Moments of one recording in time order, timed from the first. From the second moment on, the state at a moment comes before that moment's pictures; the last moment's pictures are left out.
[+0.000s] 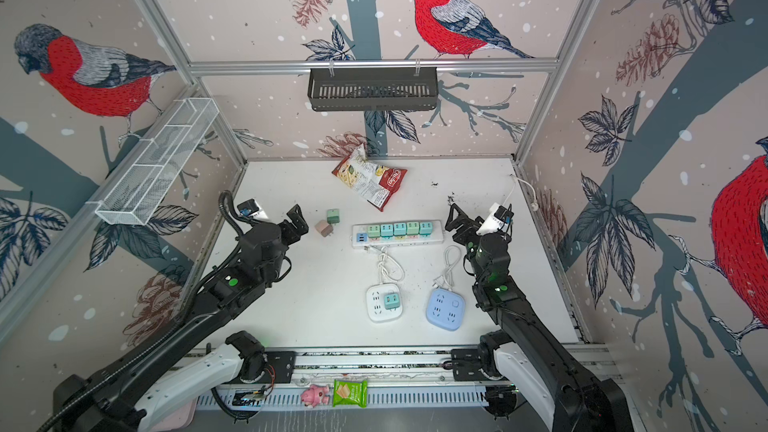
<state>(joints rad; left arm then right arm) -0.57 0.89 0.69 -0.19 -0.70 -0.72 0.26 0.82 0.33 0.40 0.13 0.65</state>
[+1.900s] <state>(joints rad) -0.15 0.82 0.44 -0.20 -0.53 -1.07 0.93 2.51 2.21 -0.51 0.46 0.44</state>
